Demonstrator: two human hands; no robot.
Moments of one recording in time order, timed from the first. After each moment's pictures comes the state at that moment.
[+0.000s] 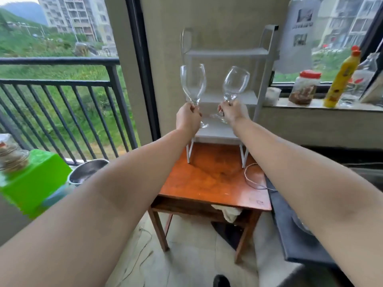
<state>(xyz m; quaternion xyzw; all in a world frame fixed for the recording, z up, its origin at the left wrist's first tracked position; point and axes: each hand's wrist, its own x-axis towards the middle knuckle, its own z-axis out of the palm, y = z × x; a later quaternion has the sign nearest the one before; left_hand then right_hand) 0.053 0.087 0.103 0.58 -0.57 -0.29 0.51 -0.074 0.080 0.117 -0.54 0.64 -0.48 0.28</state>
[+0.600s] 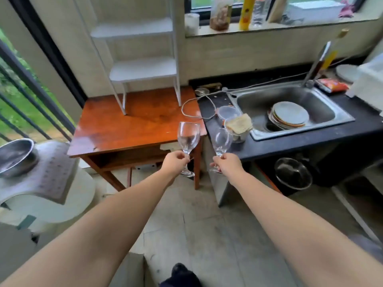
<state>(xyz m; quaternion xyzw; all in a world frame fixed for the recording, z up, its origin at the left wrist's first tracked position) -0.023 0.290 -0.107 0.58 -0.62 -0.50 0.21 -0.187 0.346 -0.121 -0.30 0.78 -0.37 0.41</state>
